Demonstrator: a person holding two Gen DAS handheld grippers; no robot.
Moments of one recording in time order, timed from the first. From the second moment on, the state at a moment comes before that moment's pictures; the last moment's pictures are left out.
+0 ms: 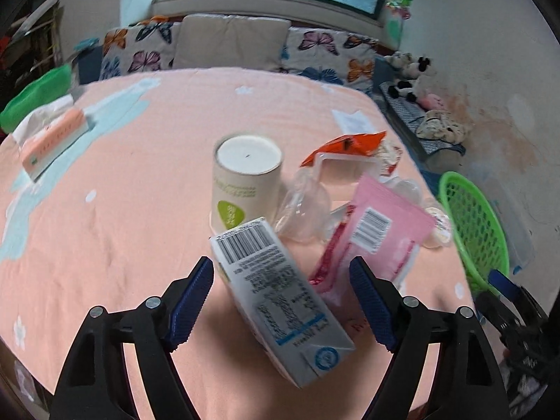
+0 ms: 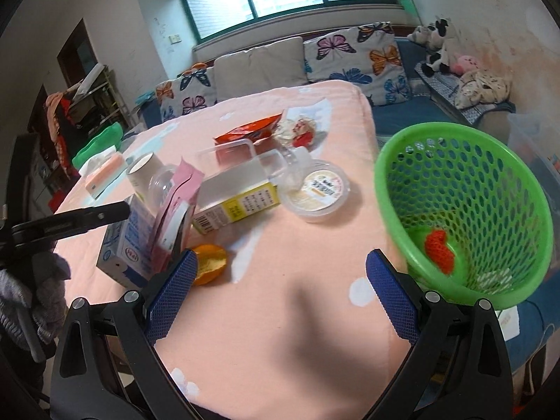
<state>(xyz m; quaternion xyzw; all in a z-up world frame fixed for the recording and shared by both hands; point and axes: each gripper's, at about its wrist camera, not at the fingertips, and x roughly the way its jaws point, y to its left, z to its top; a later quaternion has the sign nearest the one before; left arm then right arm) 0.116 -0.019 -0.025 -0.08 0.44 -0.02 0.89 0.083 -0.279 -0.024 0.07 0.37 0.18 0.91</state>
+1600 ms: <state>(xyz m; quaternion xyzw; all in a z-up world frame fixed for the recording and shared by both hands) 0.094 0.024 -0.015 -0.10 0.43 -0.08 0.89 0.117 -0.183 -0.034 0.10 0.39 0.27 0.87</state>
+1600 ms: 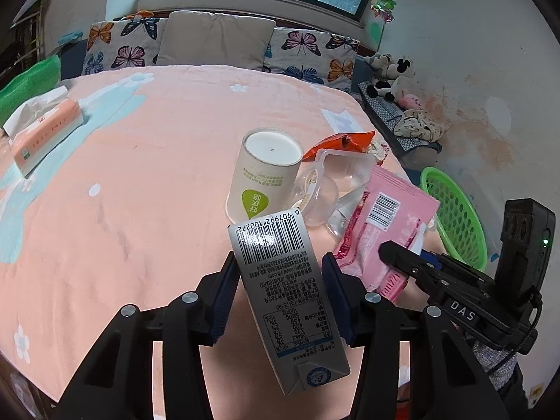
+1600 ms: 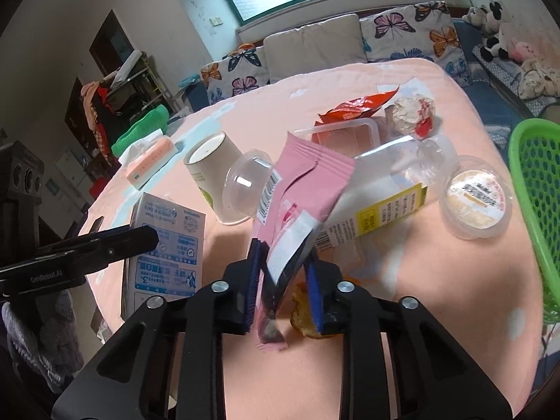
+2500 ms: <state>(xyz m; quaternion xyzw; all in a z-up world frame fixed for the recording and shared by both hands) 0.114 -0.066 0.033 -0.07 0.41 -0.19 0.89 0.084 -0.309 0.011 0.15 0.31 0.17 0.92</state>
